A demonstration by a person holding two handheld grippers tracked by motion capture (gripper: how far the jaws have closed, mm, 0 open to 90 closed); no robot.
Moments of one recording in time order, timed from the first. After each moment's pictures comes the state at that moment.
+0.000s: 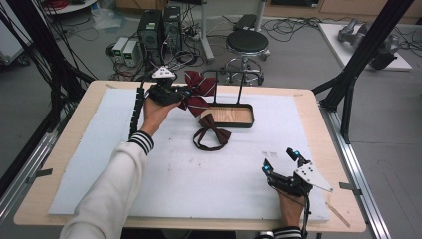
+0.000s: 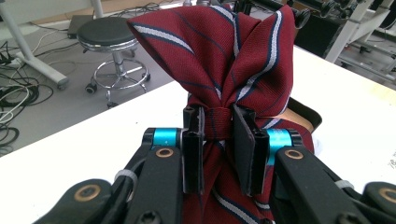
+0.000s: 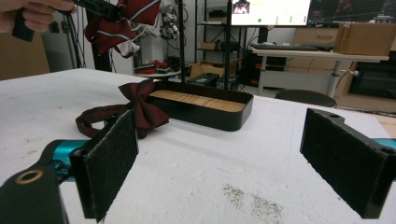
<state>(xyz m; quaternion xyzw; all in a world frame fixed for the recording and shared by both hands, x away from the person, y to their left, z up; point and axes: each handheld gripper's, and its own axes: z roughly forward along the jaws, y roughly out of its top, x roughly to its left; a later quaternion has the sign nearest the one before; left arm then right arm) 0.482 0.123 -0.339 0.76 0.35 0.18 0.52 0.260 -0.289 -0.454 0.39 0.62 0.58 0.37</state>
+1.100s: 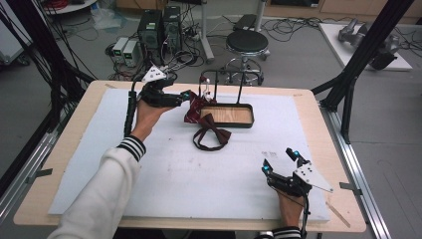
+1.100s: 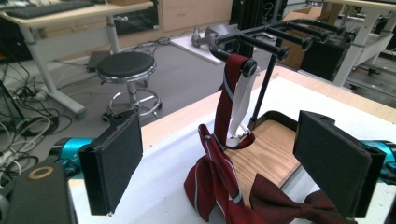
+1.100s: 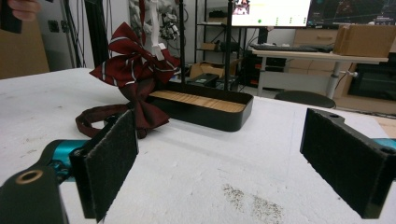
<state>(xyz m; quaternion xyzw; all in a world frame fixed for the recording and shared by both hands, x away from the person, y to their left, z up) 0.458 0.139 -0.329 0.72 0.33 0.23 0.56 0.259 -0.289 -0.454 0.38 0.62 0.58 0.37</state>
